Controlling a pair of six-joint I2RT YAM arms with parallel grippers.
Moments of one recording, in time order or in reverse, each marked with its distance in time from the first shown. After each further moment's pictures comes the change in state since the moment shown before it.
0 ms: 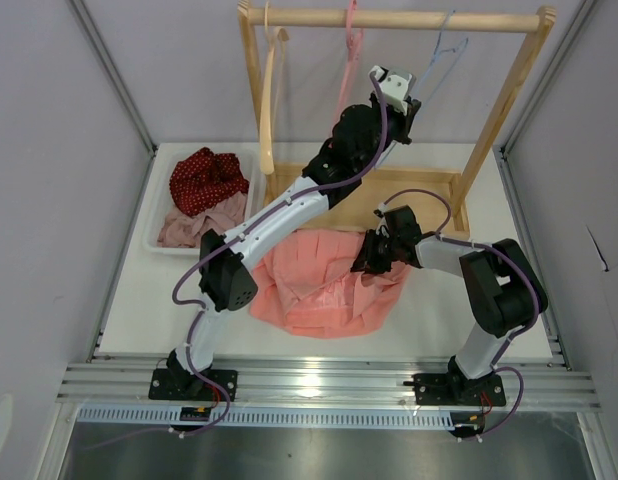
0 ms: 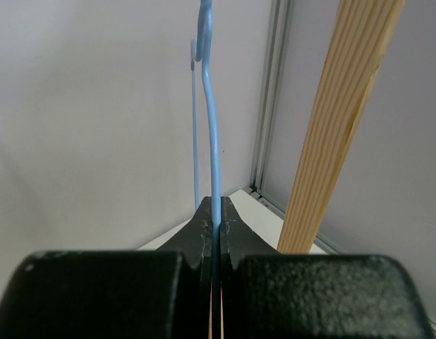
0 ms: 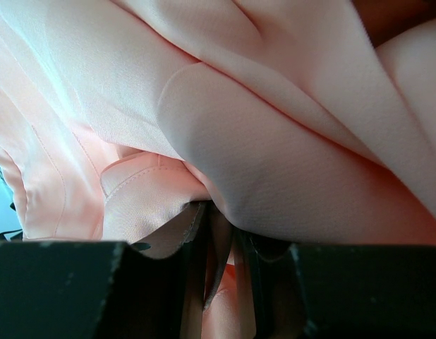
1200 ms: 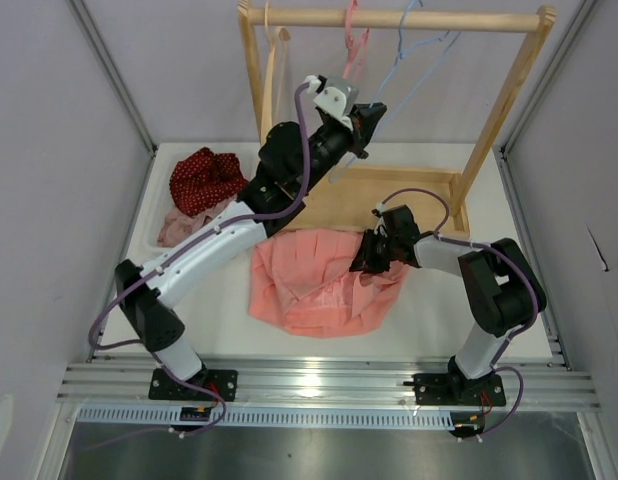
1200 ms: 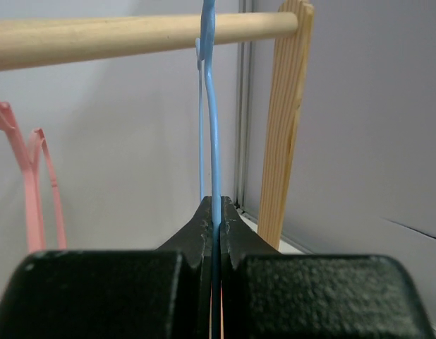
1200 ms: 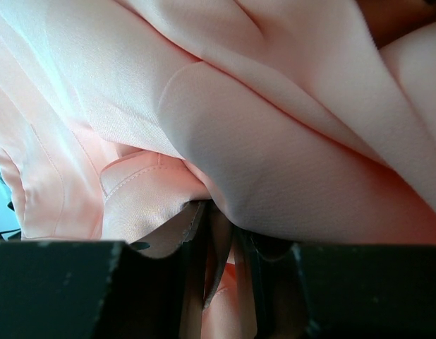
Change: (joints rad) left arm 0.005 -0.502 -0.554 0.169 0.094 0.019; right arm 0.011 0.006 0.008 0.000 0.007 -0.002
